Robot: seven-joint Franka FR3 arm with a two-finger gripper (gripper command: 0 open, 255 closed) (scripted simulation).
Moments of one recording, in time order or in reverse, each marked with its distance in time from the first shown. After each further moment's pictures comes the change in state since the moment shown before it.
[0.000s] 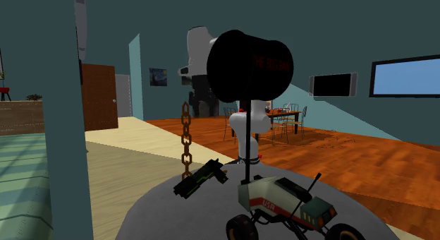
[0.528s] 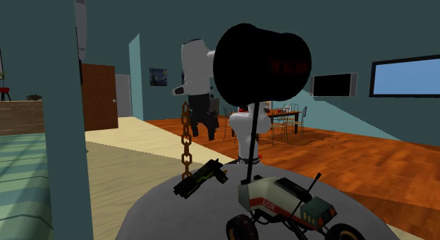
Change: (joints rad) arm 0.026 0.248 0.099 0.036 0.021 0.159 0.145
